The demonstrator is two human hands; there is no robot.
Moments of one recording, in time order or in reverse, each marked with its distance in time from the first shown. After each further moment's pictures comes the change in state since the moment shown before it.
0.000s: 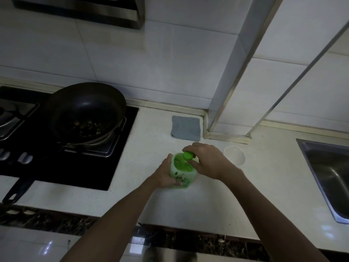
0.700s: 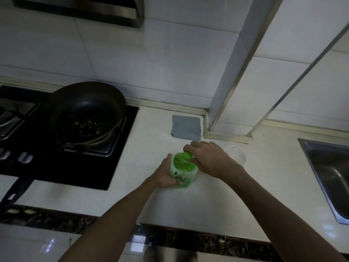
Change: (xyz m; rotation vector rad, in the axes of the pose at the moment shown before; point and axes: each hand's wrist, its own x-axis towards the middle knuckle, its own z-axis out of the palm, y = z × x) left_hand 0.003 -0.007 0.002 -0.029 0.039 0.039; right_hand 0.002 0.000 -0.009 -0.310 0.014 -0.122
